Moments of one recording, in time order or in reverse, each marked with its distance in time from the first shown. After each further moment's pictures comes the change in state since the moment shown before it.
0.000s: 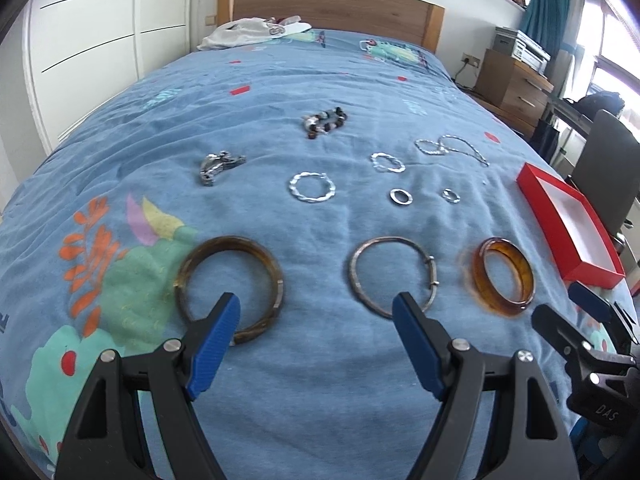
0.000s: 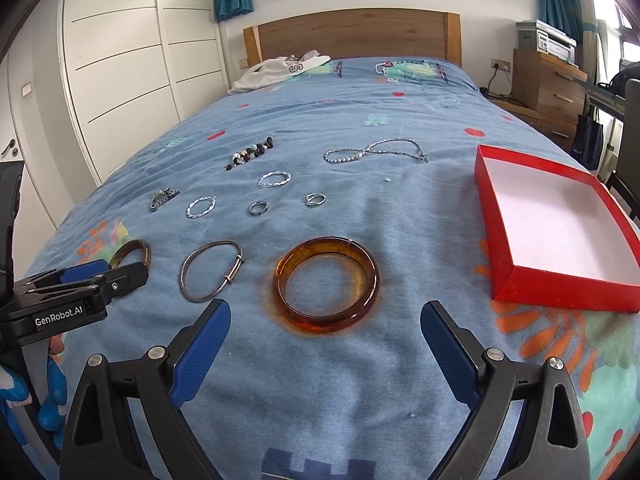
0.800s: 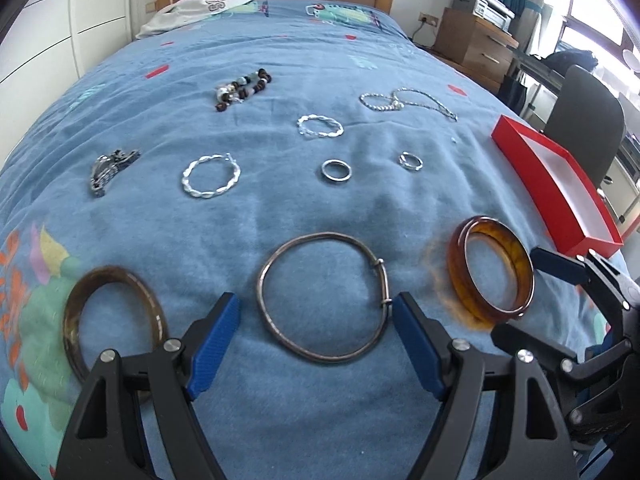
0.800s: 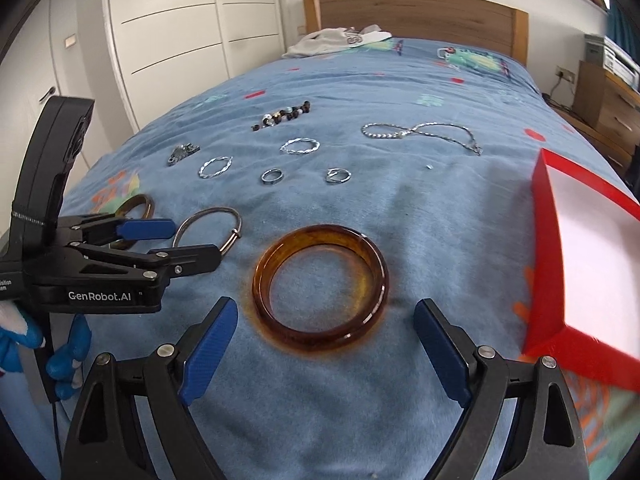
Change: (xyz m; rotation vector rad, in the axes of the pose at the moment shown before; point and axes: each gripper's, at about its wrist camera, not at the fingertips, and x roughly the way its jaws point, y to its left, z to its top) left arm 0.067 -0.045 0.015 0.127 0.118 -0.108; right arm 0.046 -0.017 0.009 -0.182 0.105 0.160
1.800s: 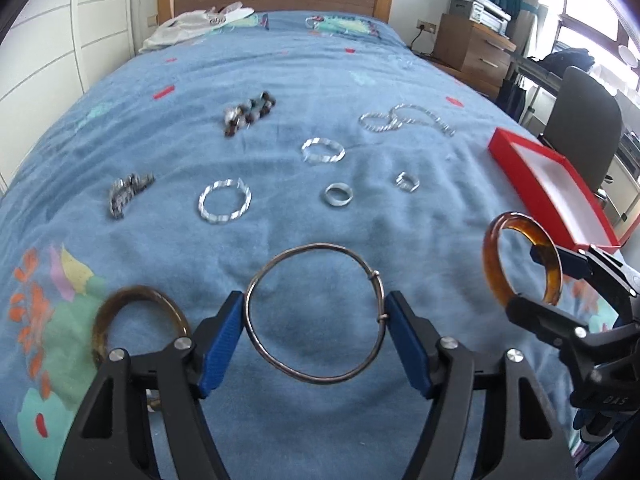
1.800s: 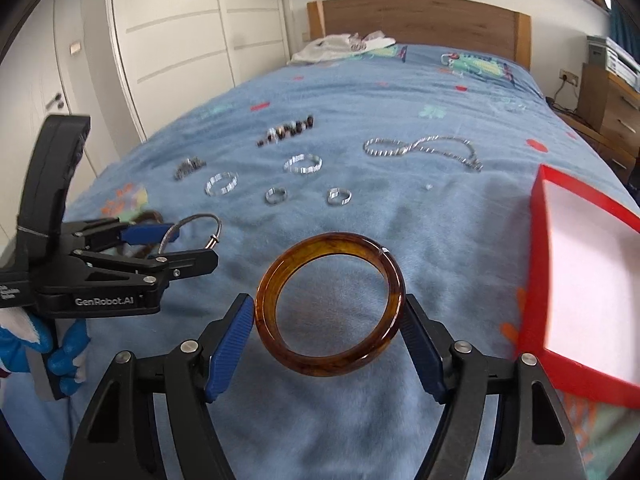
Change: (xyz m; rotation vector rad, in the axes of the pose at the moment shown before) left arm -0.027 -0.003 0.010 0.023 -0.050 0.020; right arm -0.019 -0.006 0.012 0.023 -0.038 0.027
